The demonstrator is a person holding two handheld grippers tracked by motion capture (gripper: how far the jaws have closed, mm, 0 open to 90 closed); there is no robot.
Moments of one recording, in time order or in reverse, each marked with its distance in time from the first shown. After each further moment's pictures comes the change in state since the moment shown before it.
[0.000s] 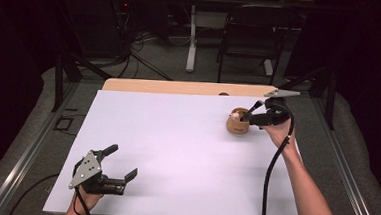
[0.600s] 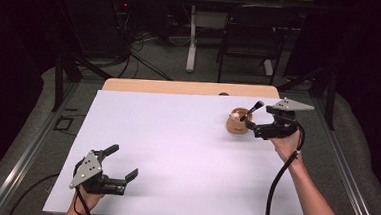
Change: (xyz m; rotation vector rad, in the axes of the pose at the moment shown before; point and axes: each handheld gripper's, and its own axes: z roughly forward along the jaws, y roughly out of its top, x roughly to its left) left arm -0.001 0.001 0.002 0.000 -0.009 -0.001; right arm 0.023 -0.016 -0.044 -0.161 0.094 -0.045
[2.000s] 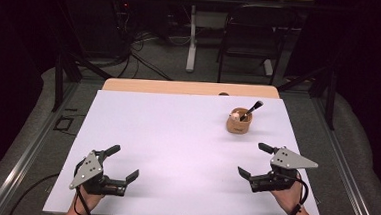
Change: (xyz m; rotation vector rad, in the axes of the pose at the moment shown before) left arm -0.001 0.000 0.000 -0.007 -0.019 0.003; right arm 0.089 -0.068 -0.065 -0.100 0.121 -0.147
